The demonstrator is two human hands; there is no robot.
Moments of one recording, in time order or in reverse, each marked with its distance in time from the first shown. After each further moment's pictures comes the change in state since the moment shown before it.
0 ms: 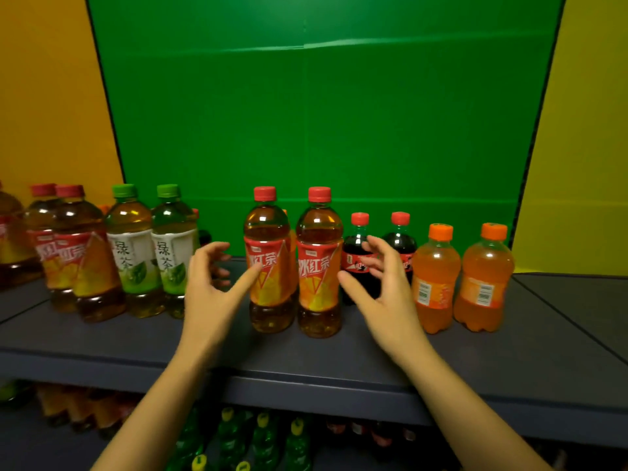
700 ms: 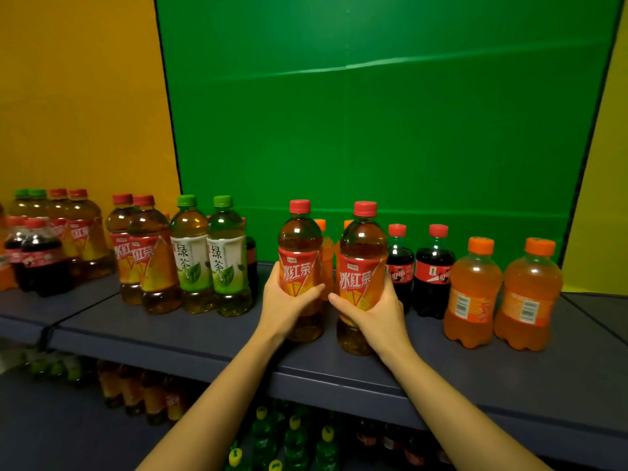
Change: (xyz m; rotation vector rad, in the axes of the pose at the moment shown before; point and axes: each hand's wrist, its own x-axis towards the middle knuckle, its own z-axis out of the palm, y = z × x) left_hand 0.006 -0.022 0.029 -0.204 -0.131 -0.130; right_hand 0.005 0.017 0.055 0.208 -0.026 0.202
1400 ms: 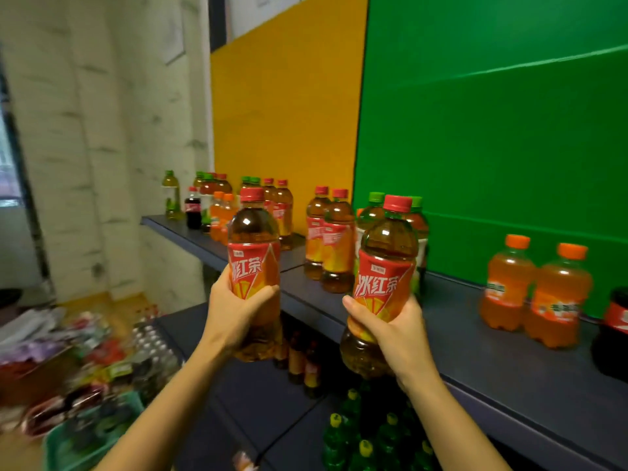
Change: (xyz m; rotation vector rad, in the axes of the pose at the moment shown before) left_hand -0.107 0.068 -0.260 0.243 0.538 -0.015; right_hand -0.074 -0.073 0.179 0.384 -0.460 0.023
